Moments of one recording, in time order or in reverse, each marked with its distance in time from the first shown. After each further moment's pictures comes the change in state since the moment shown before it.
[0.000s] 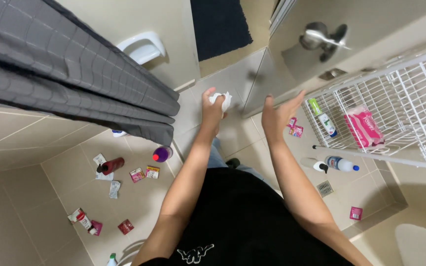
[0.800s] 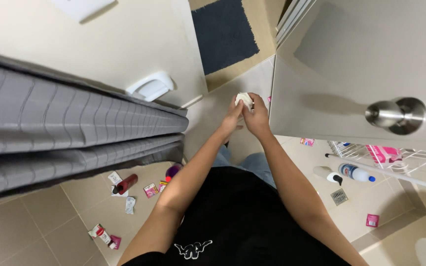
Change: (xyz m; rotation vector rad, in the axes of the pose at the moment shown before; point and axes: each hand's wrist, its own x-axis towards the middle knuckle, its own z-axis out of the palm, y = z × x) left_hand 0.061 0.081 0.033 0.221 -0.552 -0.095; right_hand 0.038 -0.076 0.091 0.106 -0.504 -0.338
